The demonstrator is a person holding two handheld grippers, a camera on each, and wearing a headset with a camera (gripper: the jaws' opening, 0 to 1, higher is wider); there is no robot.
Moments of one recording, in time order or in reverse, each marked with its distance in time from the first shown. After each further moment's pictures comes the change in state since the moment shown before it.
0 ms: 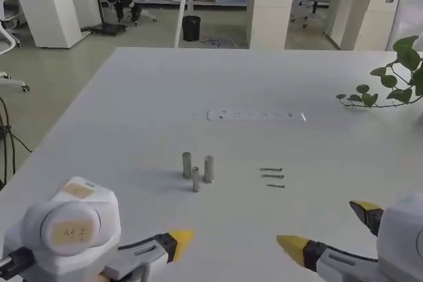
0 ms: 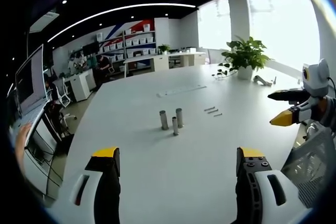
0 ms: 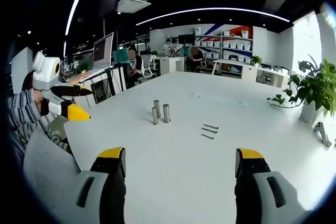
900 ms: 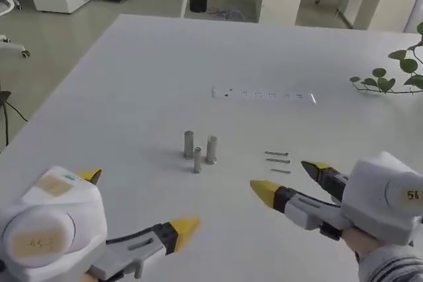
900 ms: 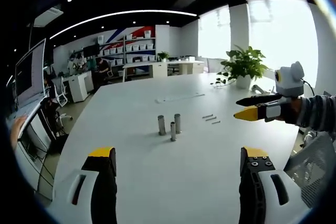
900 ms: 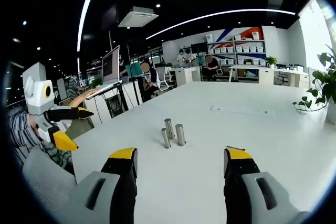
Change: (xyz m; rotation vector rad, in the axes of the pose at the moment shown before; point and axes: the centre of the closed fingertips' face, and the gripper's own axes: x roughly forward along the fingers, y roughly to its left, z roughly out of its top) left arm 0.009 0.002 -0.001 -0.046 -0.072 -0.030; right arm 0.086 0.016 0.033 0.042 -0.096 0.170
